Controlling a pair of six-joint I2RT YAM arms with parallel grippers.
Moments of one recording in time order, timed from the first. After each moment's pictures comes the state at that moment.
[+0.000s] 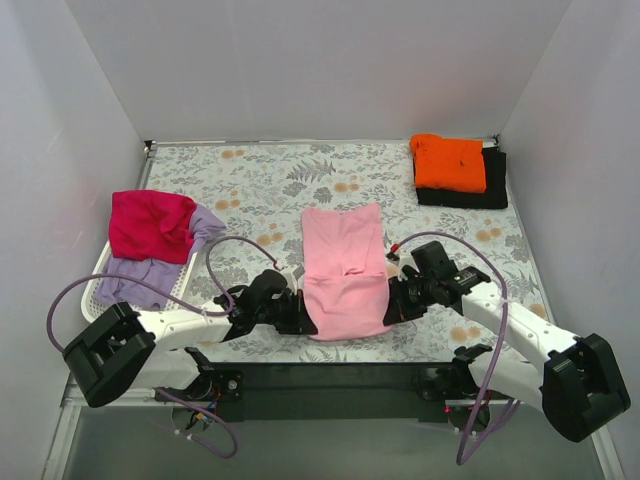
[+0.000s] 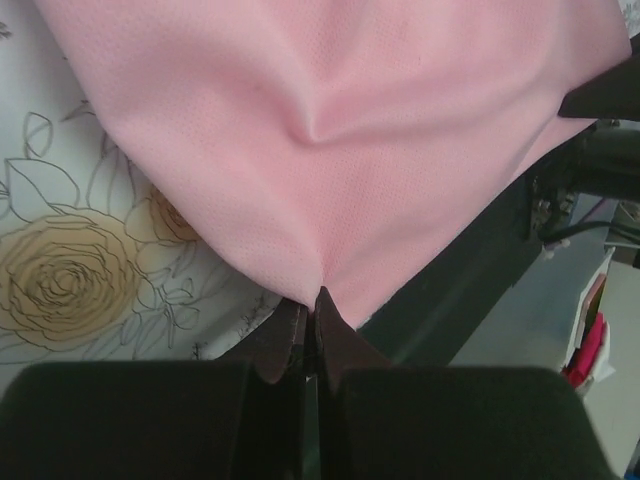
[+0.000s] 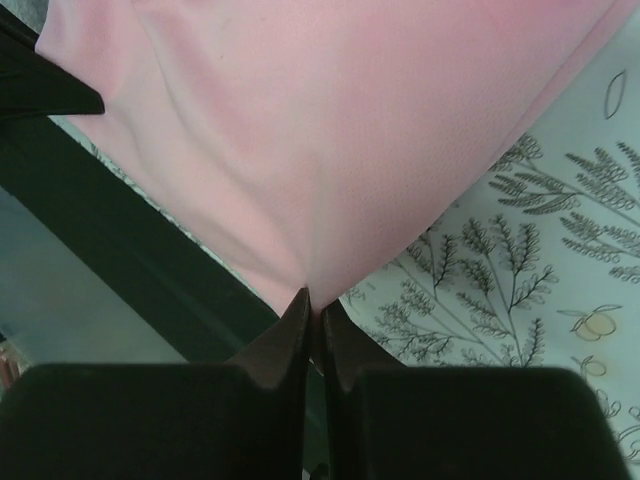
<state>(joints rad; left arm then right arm) -0.86 1.25 0.35 0.16 0.29 -0.83 0.51 1.06 0.53 -0.54 -0.50 0.28</state>
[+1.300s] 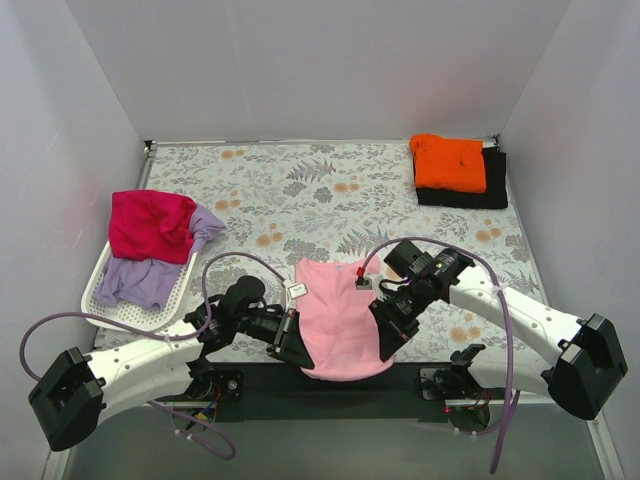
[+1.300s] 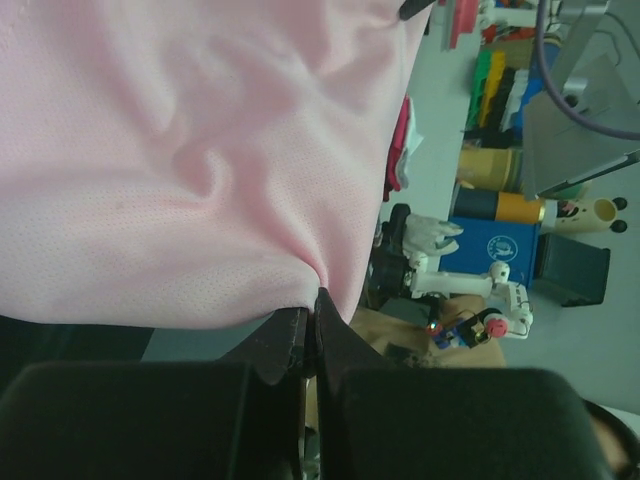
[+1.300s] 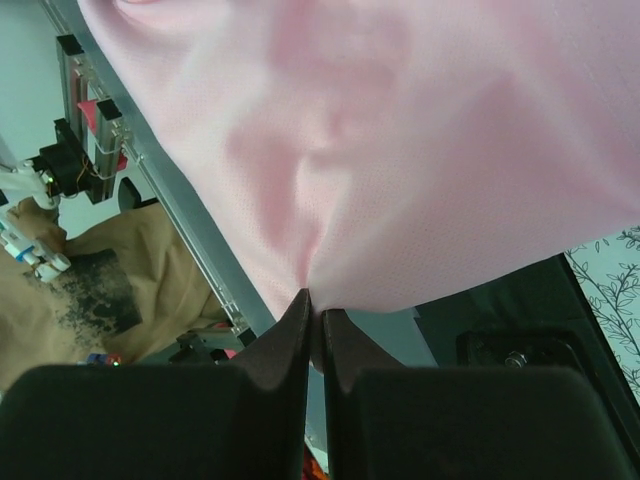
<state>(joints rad) -0.87 0.90 0.32 -0.01 0.91 -0.96 0.79 1.15 0.82 -1.07 -0.80 0.08</state>
